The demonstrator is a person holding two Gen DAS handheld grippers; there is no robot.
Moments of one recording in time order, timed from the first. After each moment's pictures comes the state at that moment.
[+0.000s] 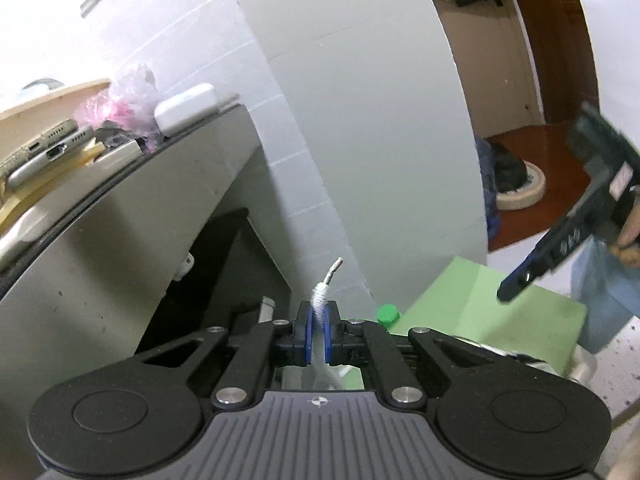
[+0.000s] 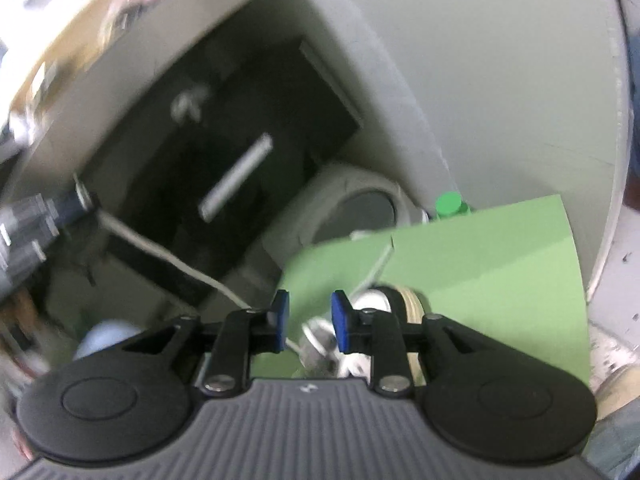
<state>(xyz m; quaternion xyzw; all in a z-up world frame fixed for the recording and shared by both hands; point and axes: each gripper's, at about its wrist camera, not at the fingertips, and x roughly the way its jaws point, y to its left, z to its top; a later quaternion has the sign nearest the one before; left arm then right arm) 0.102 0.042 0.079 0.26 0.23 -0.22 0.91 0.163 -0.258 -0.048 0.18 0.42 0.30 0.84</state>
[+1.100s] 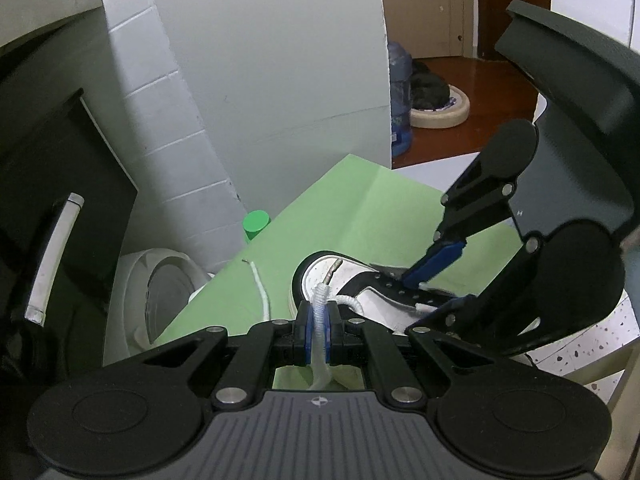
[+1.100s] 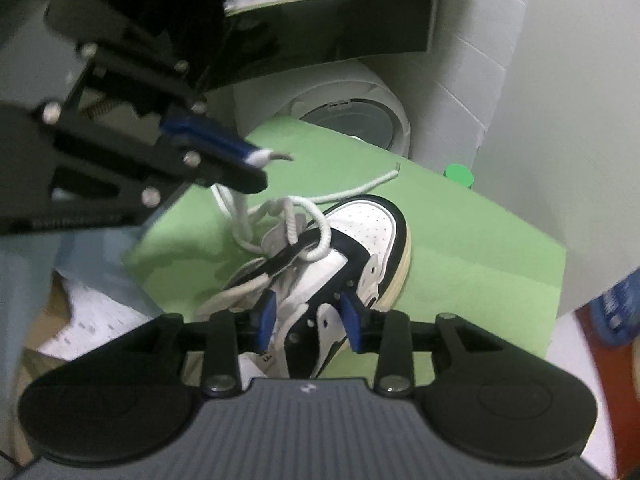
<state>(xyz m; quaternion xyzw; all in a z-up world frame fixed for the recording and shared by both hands) 0.137 -0.027 -0.054 0.24 0.37 -0.31 0.84 0.146 -0.163 -0.097 -0.16 0.46 0.31 0.82</state>
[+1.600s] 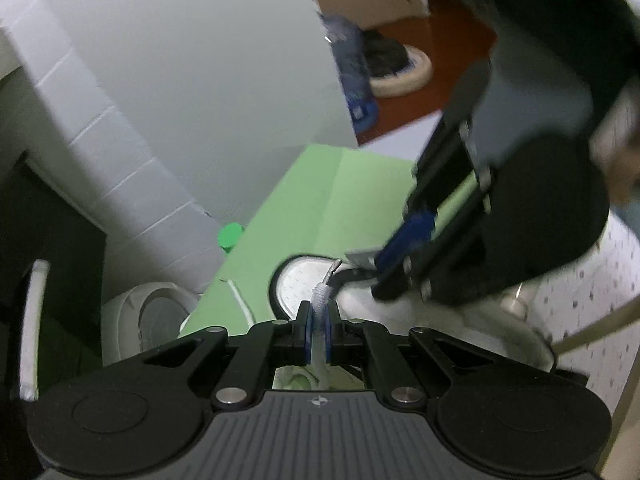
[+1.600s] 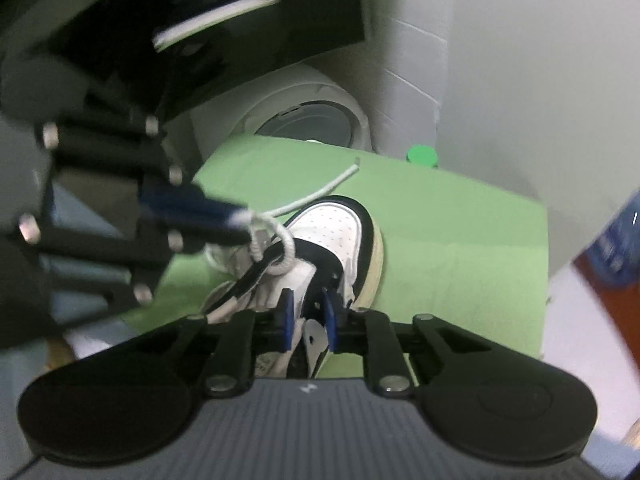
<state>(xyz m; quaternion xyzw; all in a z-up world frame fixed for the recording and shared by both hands) 0.136 -0.071 -0.078 0.36 0.36 -0.35 0.79 0.165 -0.203 -0.096 -0.03 0.49 0.25 0.83</state>
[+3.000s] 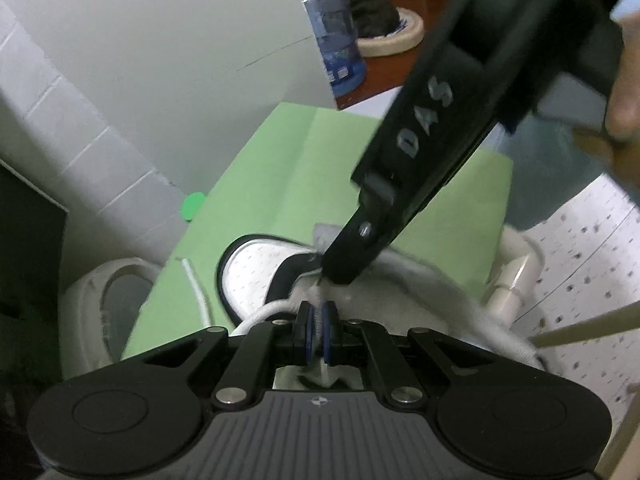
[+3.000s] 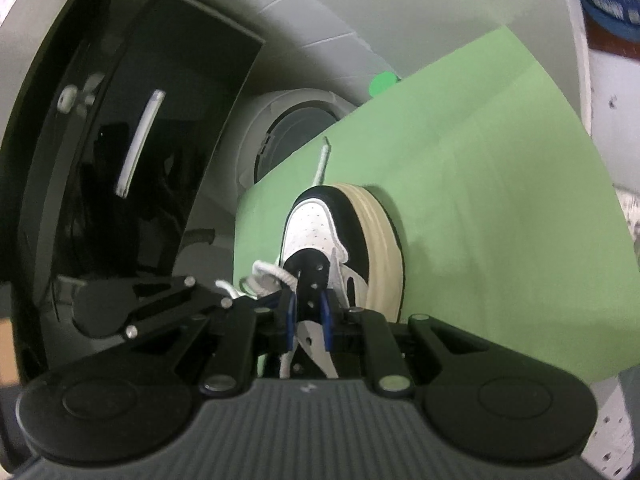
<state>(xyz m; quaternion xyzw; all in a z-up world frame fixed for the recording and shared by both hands) 0.143 -0.103 -0.111 0.35 0.41 -0.34 0.77 0.189 -0.282 -0.136 0.32 0.53 0.23 0.76</state>
